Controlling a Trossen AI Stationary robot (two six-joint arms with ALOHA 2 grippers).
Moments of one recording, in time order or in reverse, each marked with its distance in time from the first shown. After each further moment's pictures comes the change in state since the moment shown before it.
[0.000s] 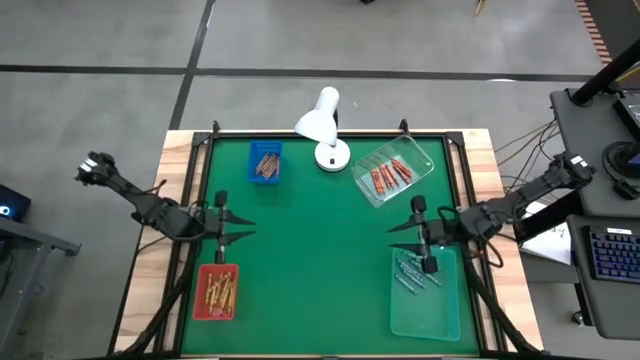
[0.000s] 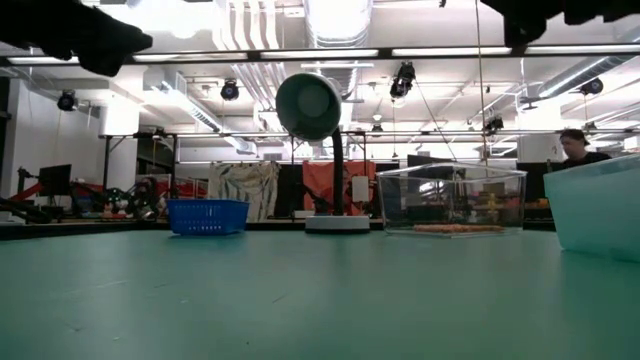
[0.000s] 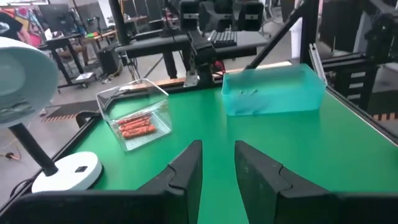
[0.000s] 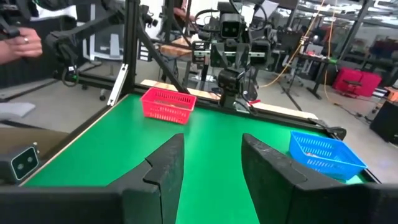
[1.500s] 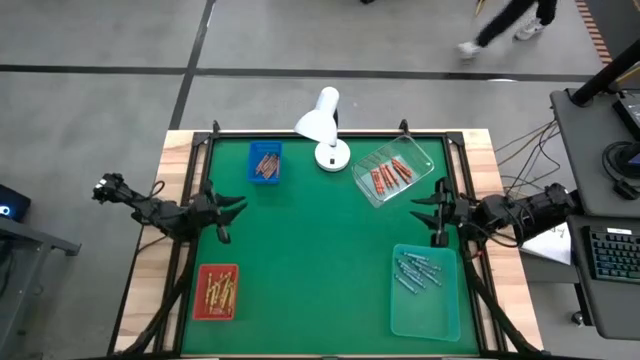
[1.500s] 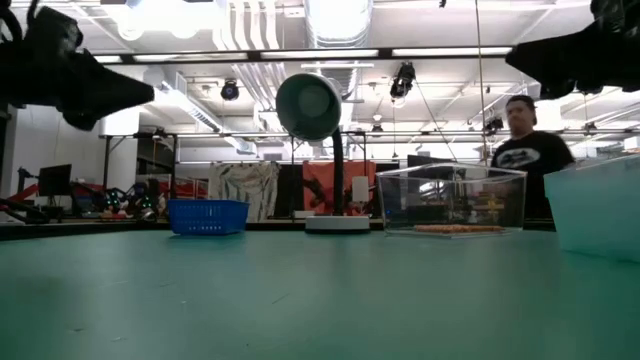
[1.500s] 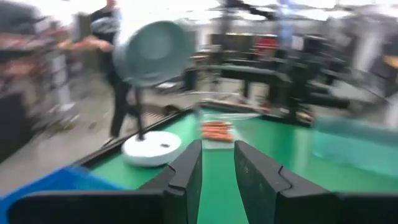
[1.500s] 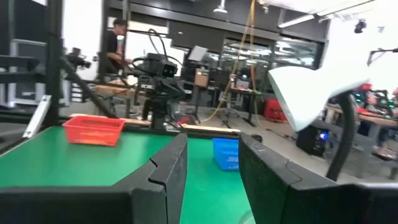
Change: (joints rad) left arm 0.095 -0.455 -0.294 0.071 -0.262 -0.043; right arm -0.191 -0.738 -0.369 -0.136 0.047 -0.086
